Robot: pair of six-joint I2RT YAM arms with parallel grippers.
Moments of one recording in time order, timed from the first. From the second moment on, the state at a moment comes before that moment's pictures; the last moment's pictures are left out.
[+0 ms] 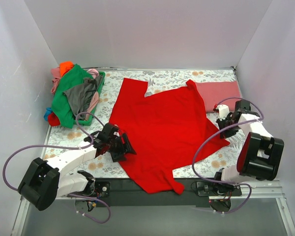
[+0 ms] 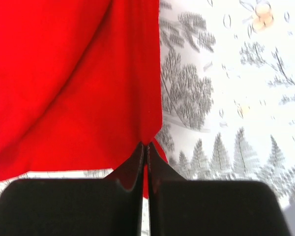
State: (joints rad) left arm -0.57 1.16 0.49 -0.38 0.29 -0.99; right arm -0.25 1.48 0.87 -0.70 -0.30 -0.67
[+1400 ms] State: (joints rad) left arm -0.58 0.78 0.73 -0.54 -0.03 -0.83; right arm 0.01 1.97 1.51 -0.85 -0.43 -0.51
